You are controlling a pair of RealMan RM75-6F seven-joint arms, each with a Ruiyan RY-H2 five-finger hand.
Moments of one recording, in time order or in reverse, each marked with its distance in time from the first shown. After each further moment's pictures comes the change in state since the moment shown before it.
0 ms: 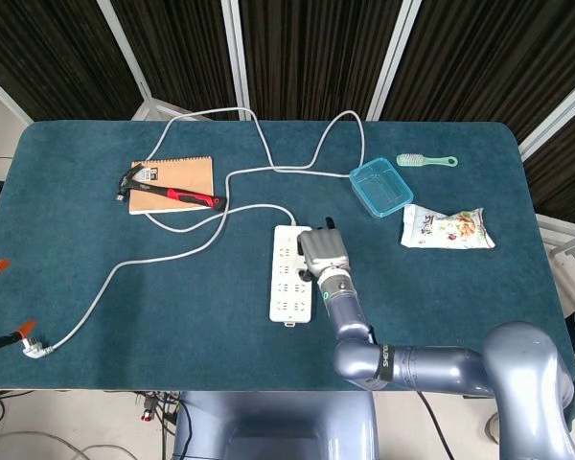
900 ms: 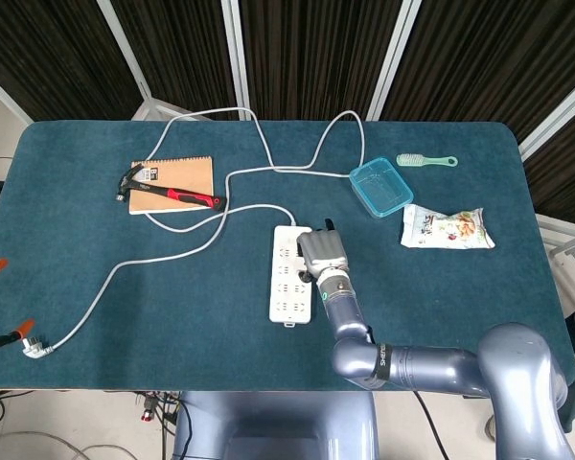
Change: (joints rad) left arm 0.001 0.000 -0.004 -0.001 -0.006 0.003 0.001; right arm -0.003 -0.025 -0.002 0.036 -0.002 -0.020 -0.012
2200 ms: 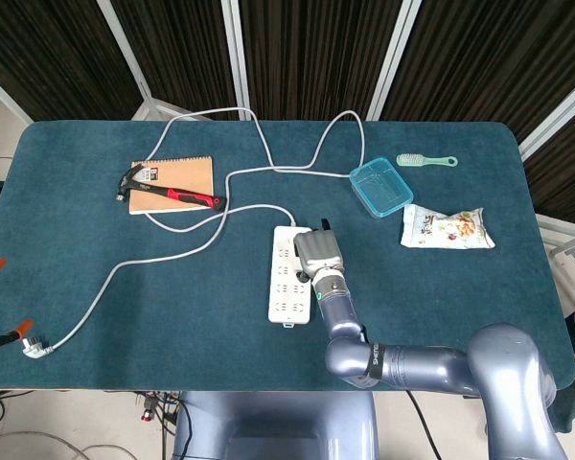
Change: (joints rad) left arm 0.001 0.002 -0.002 0.000 -0.001 0.001 -0.006; right arm 0.014 -0.035 0.004 0.047 0.008 -0.006 -0.035
